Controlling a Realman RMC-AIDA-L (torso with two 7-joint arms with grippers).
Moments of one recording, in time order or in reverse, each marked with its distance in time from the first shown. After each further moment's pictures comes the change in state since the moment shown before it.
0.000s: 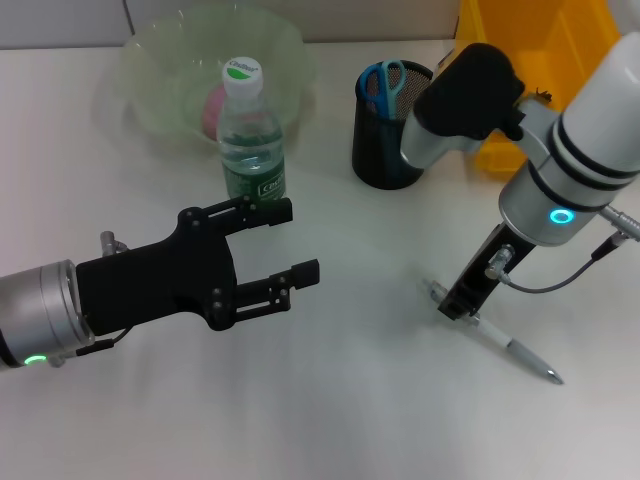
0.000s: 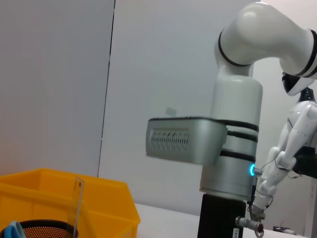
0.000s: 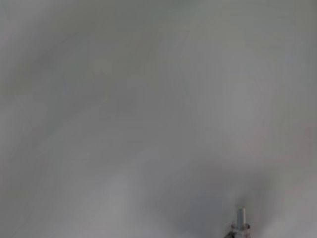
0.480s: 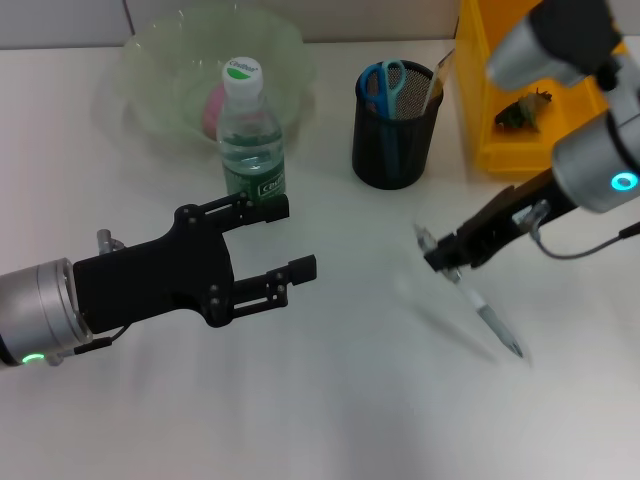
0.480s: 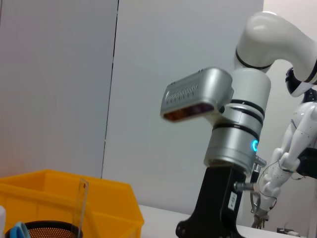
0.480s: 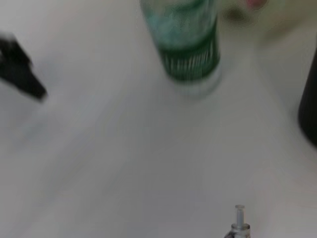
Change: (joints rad) left arm 0.001 0.000 -0.007 0.000 -0.002 -0.001 0.001; right arm -0.153 -0.002 0.267 -0.156 0.156 -0.010 -0.164
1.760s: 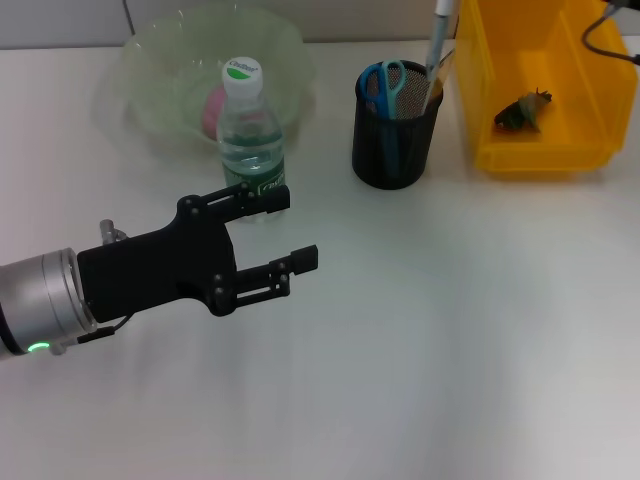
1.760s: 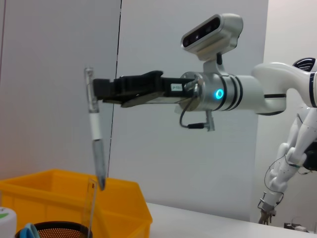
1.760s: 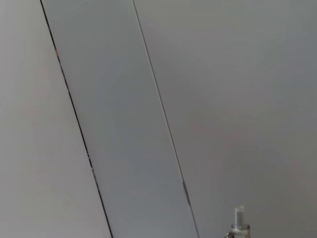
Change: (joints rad) left arm -0.016 0.000 -0.003 0.000 0.000 -0.026 0.008; right arm 0.012 -0.002 0.560 0.357 0.725 0.233 -0.788
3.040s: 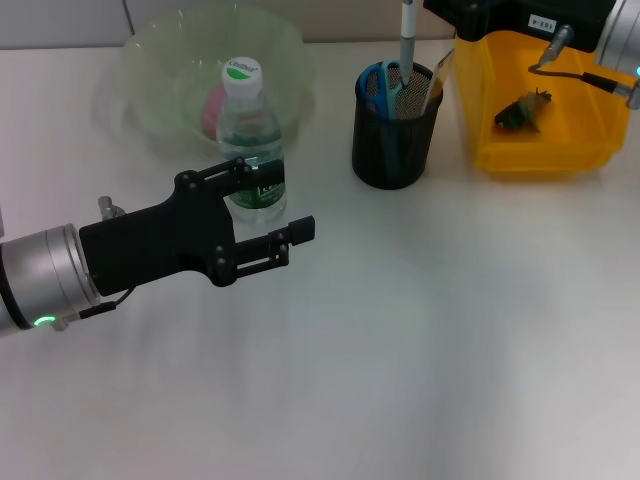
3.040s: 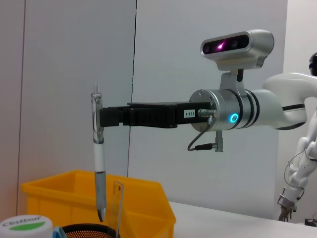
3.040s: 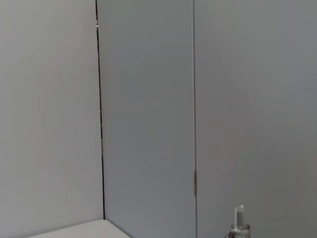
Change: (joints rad) left arm -0.030 0.000 -0.025 0.000 -0.001 -0.054 0.002; right arm 0.059 0.003 -0.010 0.203 0.045 0.041 -0.417
